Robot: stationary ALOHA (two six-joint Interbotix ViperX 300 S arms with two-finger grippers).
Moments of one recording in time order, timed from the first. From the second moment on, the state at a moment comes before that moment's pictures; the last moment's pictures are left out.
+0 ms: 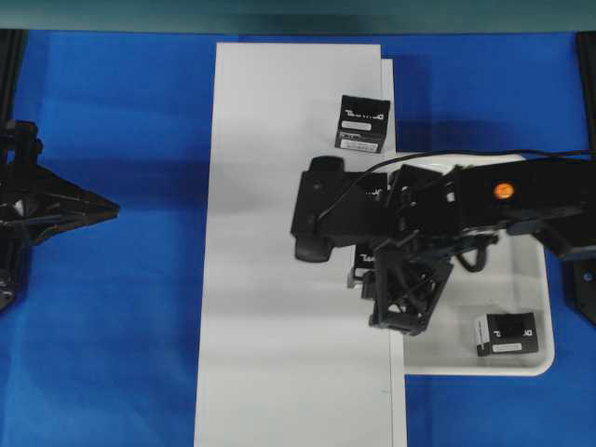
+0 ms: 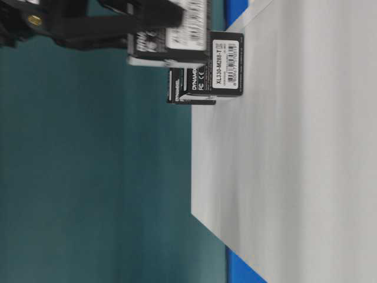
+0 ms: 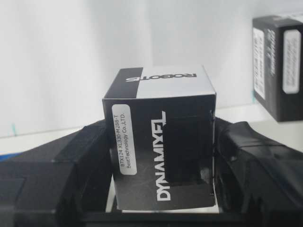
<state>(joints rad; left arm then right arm) 0.00 -0.97 1.08 0.01 -0.01 -0.10 0.08 -0.03 0.24 0.02 1.13 0.21</state>
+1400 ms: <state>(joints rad) 0.00 -0.97 1.07 0.01 -0.01 -0.10 0.10 0.08 0.26 -0.02 1.07 0.19</state>
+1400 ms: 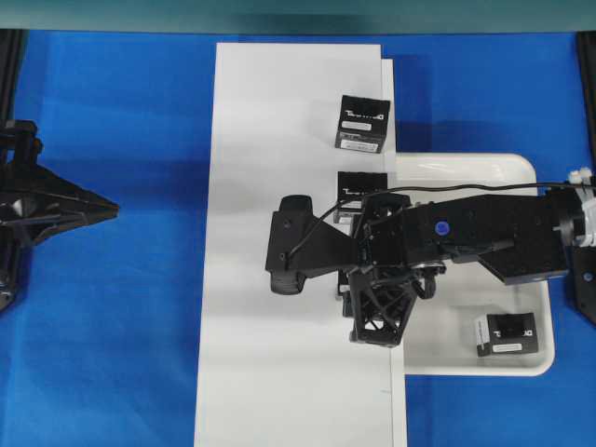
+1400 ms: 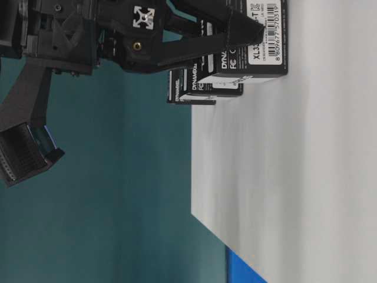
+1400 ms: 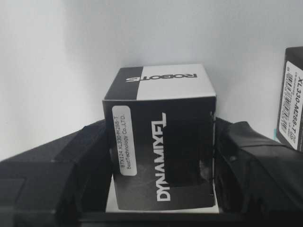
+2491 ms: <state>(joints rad) -0.01 -0.97 1.07 0.01 -0.01 -0.10 0.10 0.07 0.31 -0.05 1.03 0.17</state>
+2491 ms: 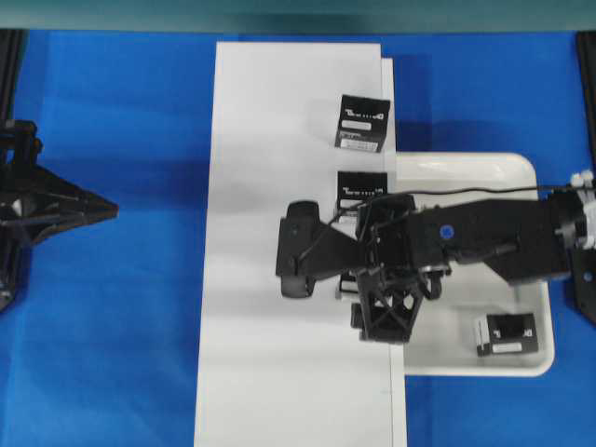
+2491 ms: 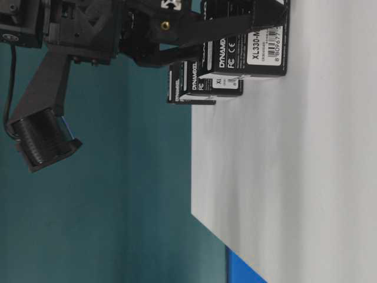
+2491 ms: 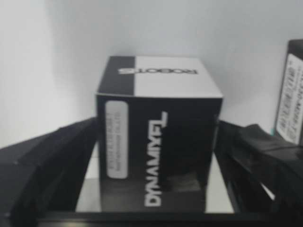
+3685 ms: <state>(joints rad) -0.03 -0.97 1.07 0.01 -0.01 -0.10 0.08 -0.21 0.36 -0.08 0.89 0.21</state>
